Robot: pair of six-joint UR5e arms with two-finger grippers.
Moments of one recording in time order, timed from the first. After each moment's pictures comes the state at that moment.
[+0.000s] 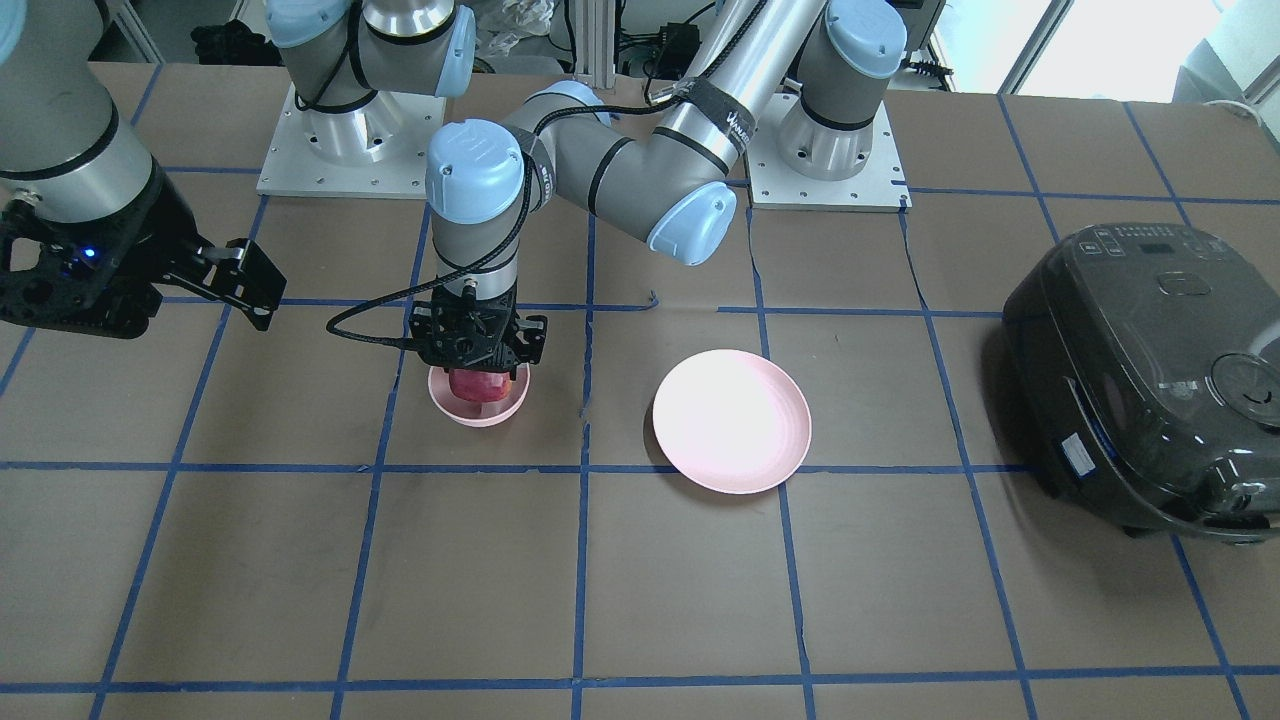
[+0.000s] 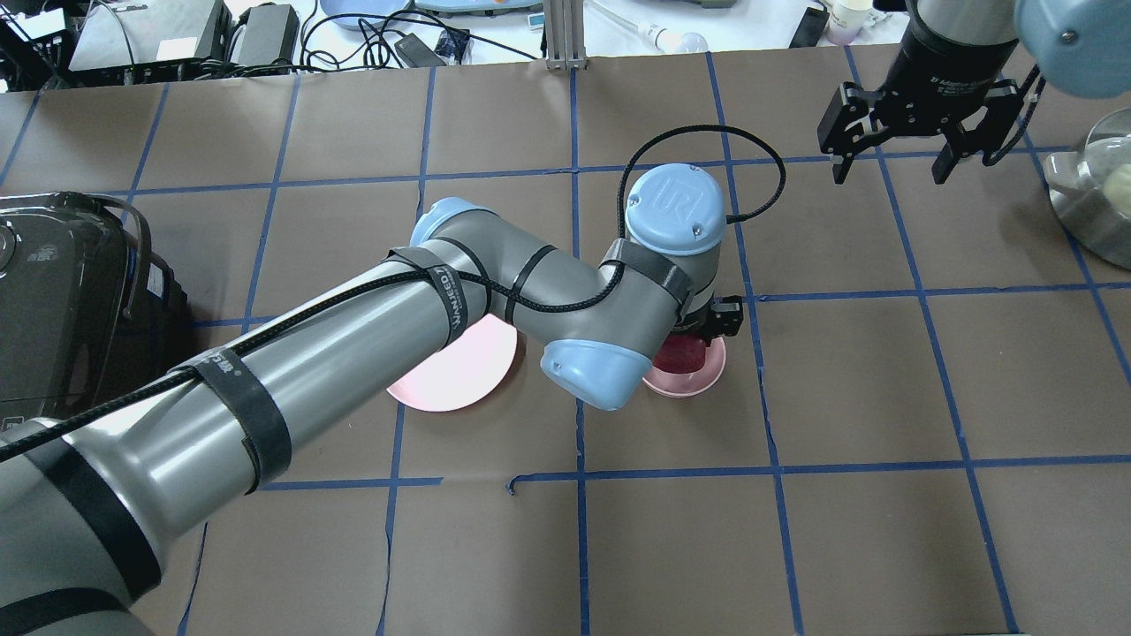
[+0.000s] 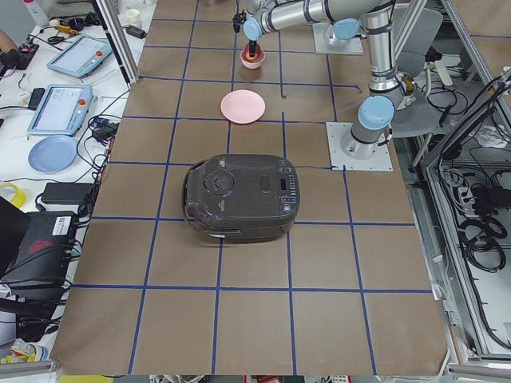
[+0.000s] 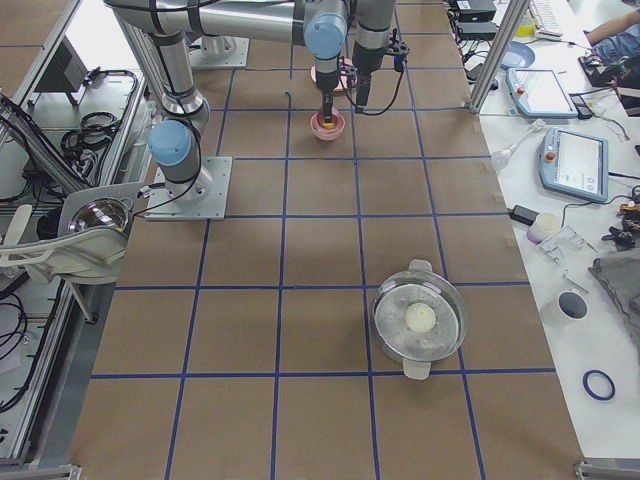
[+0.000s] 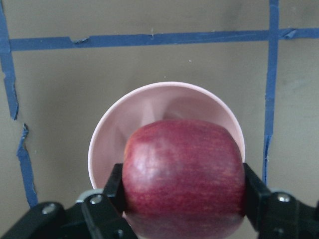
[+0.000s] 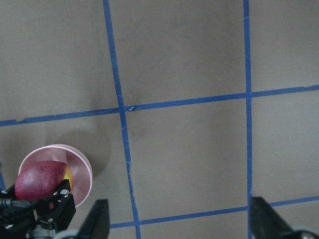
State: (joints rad) left arm -2.17 -2.06 -1.64 -0.90 1.52 -0.56; right arm 1.47 -1.46 1.51 -1.56 -1.64 0.00
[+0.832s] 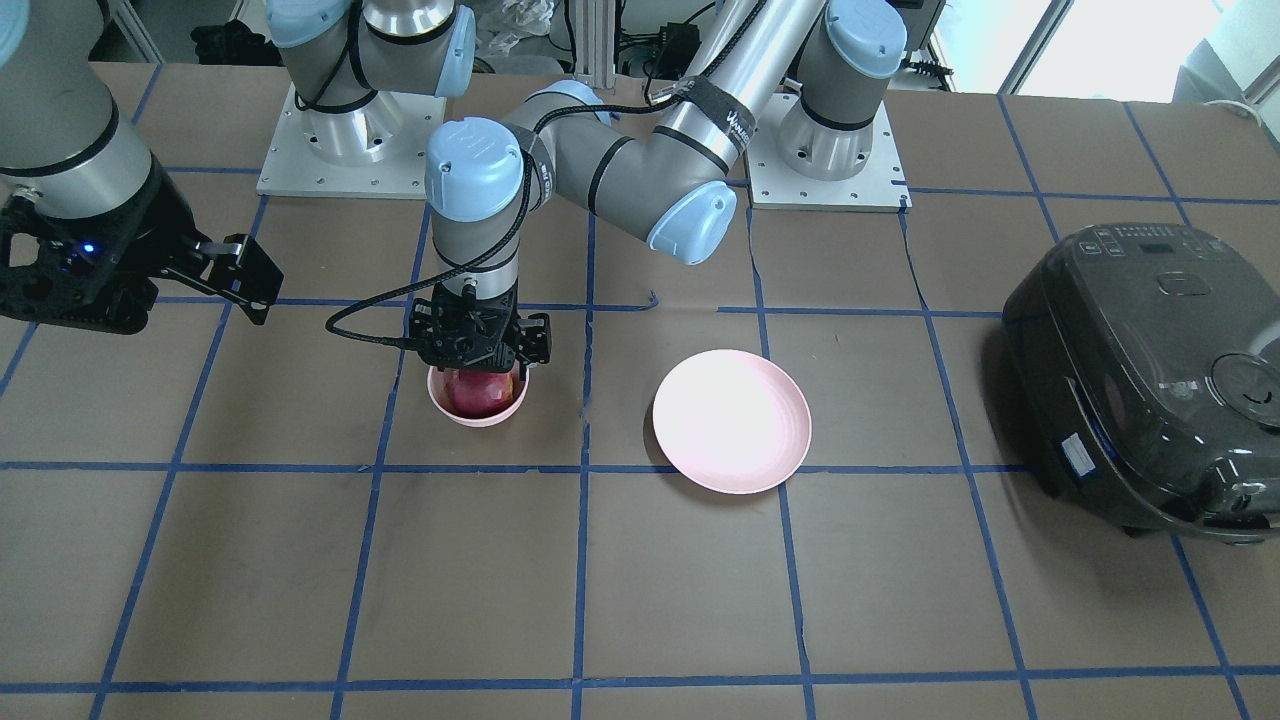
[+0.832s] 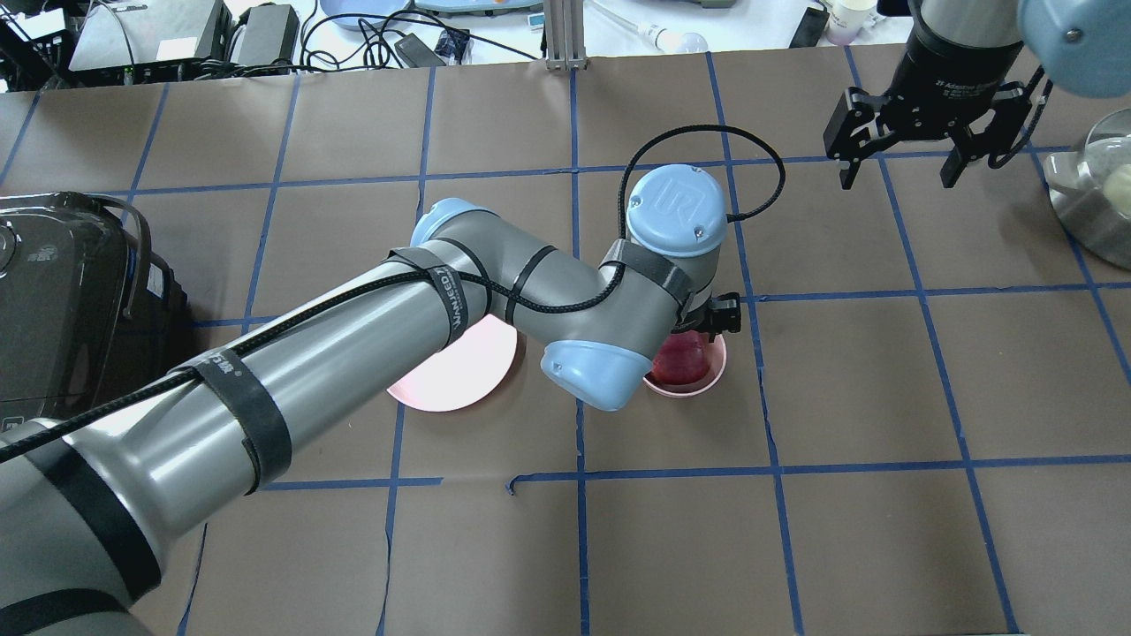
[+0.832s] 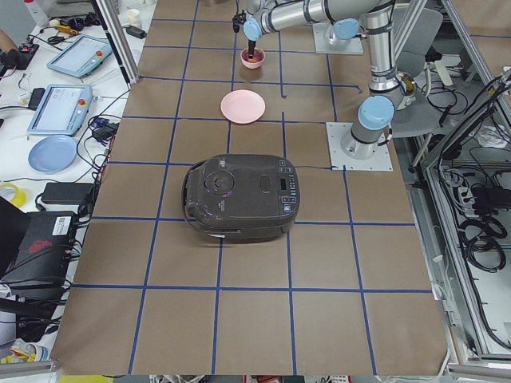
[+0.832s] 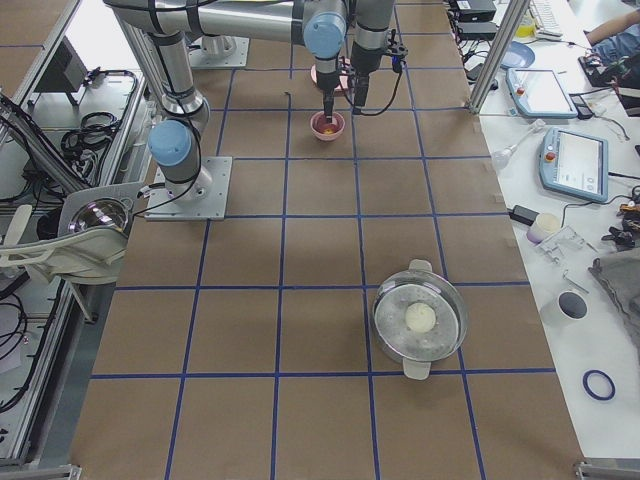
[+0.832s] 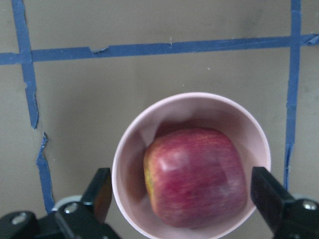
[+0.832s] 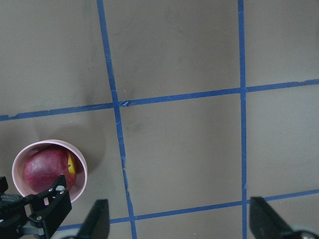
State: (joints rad) left arm -2.17 -2.05 -1.64 -0.90 1.53 -0.55; right arm 1.47 -1.46 1.51 -1.54 -1.65 0.00
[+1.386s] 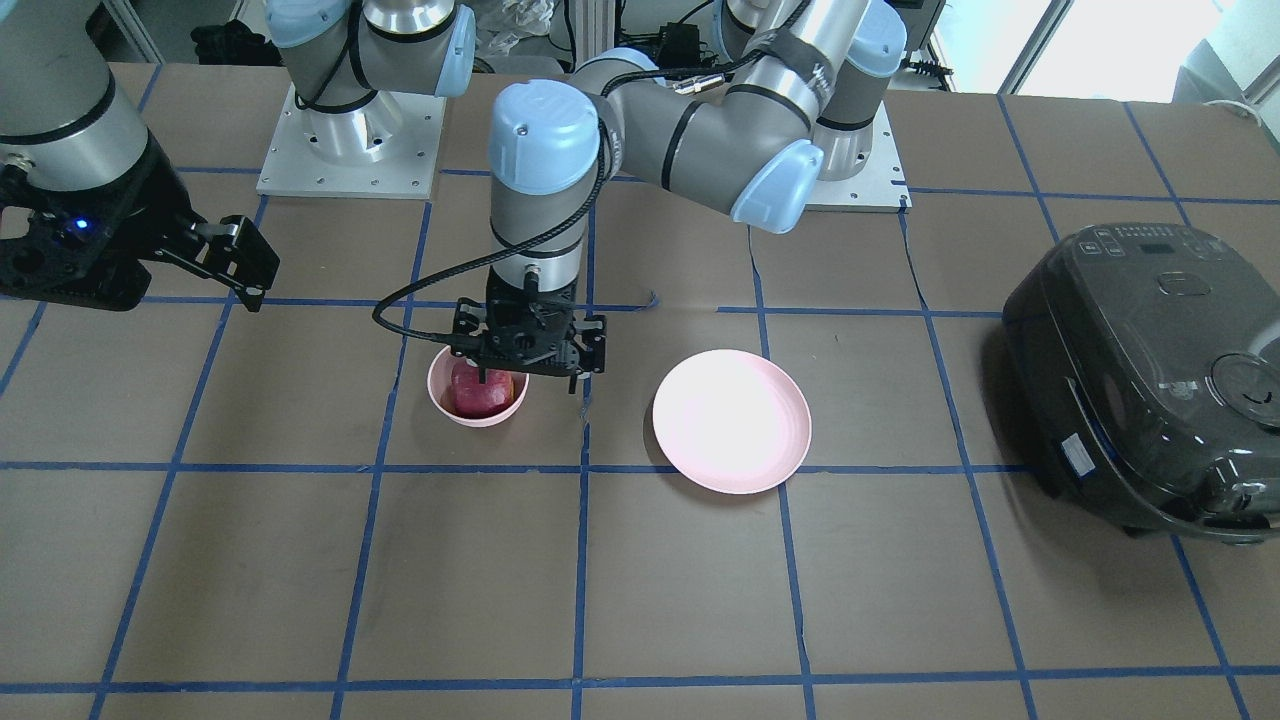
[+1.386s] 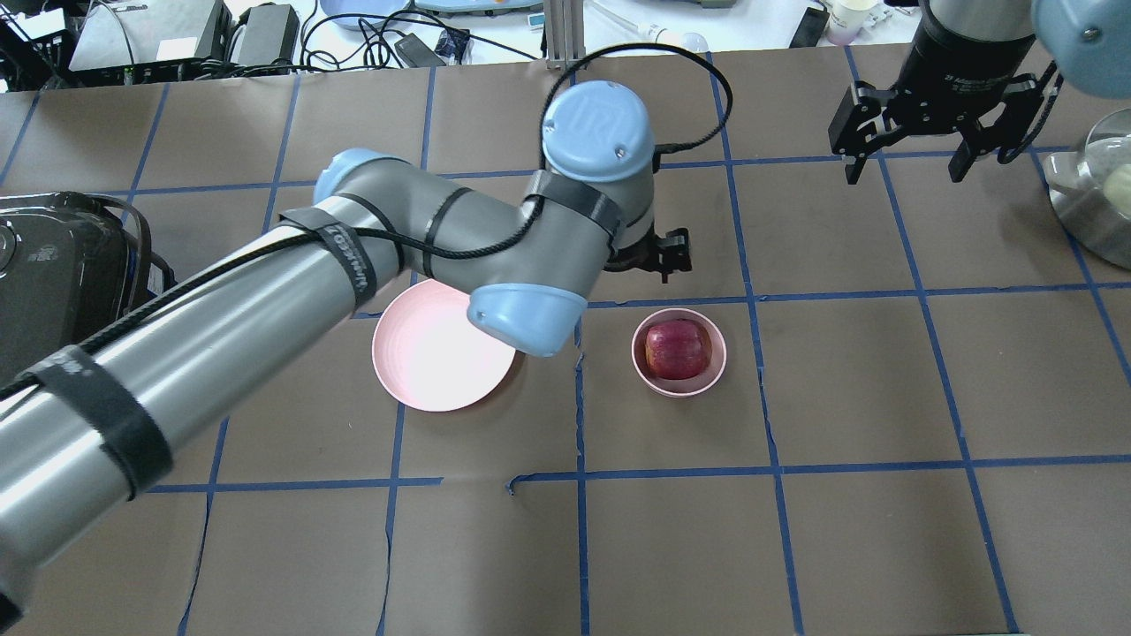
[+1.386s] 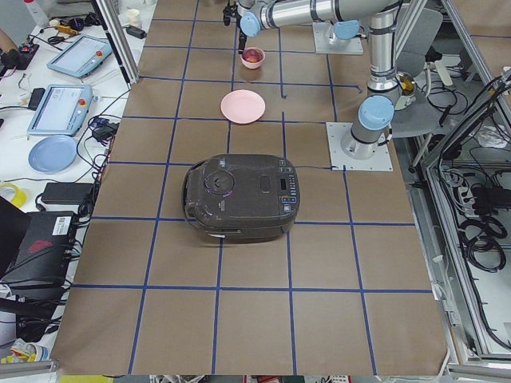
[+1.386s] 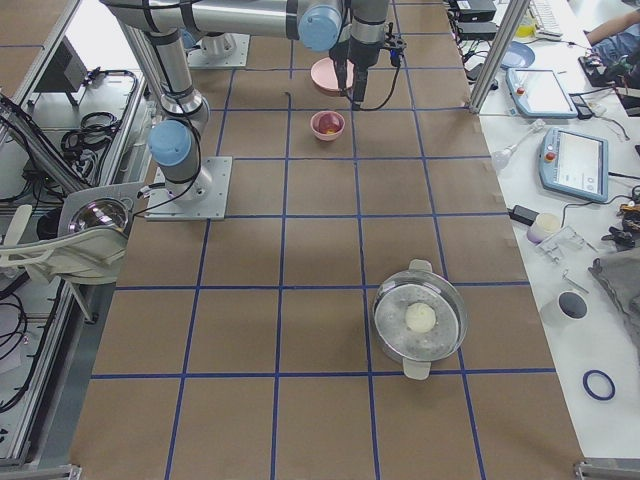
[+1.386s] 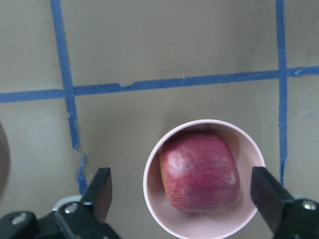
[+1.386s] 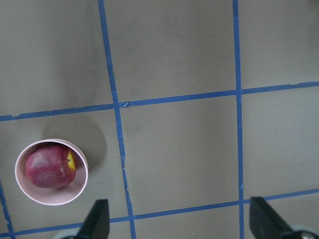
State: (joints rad) left arm -2.02 -1.92 -1.63 -0.98 1.54 -0.41; right arm 1.48 -1.50 1.51 -1.54 -1.64 0.00
